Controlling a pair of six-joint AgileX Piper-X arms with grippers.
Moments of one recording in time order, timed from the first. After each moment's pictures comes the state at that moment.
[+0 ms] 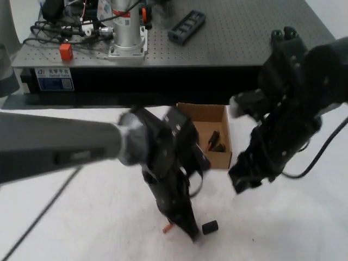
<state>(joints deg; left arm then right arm) -41.5 108.8 -69.5 37.9 7.9 18.7 13.3 88.3 -62.1 53.0 -9.3 -8.4</state>
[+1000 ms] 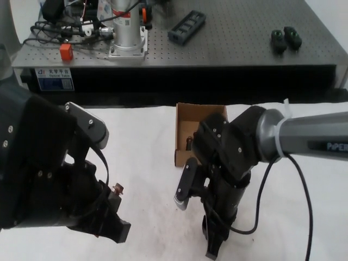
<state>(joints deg) -30.6 58.0 -40.7 38.7 5.9 1.8 28.0 104.3 -62.0 44.5 3.3 -35.7</state>
